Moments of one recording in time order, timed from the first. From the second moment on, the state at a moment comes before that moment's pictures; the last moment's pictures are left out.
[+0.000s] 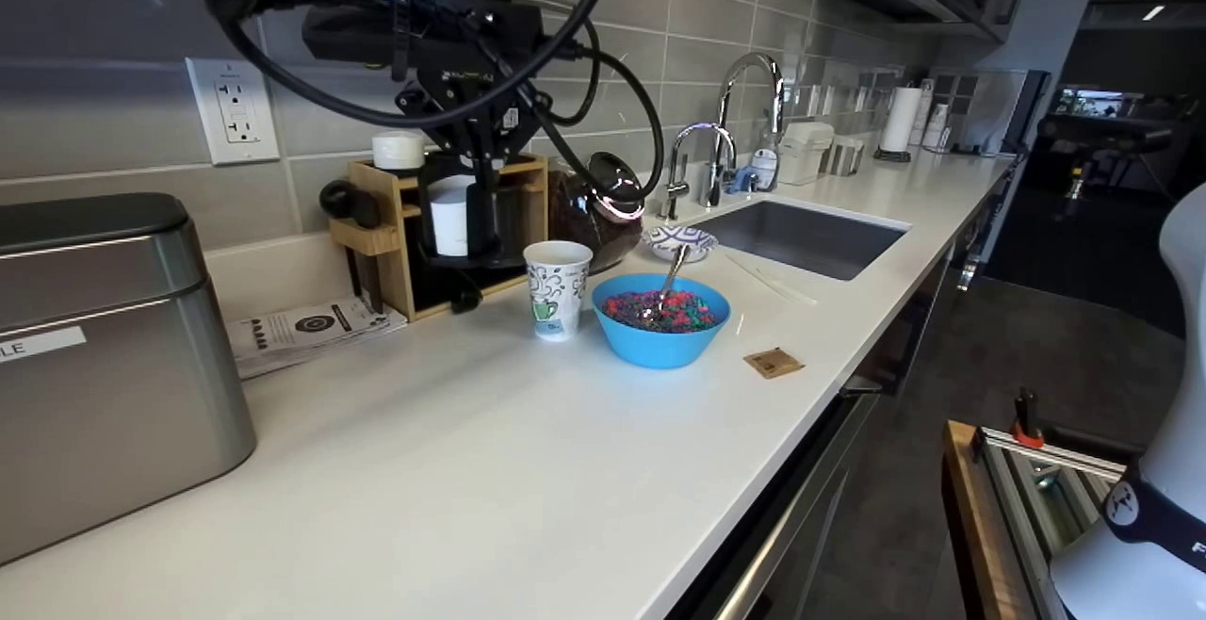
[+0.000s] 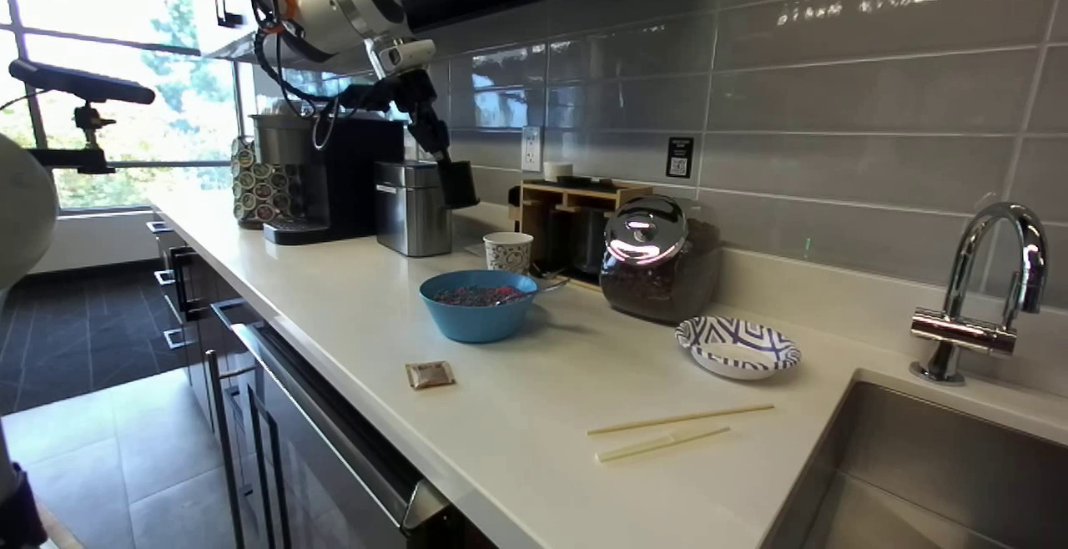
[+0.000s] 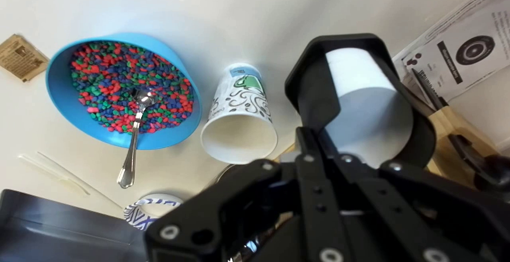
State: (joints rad) arm 0.34 0.19 -0.03 -1.71 -0.47 1.93 1.68
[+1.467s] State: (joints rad) arm 0.07 0.17 -0.06 -1.70 -0.65 2.05 1.68
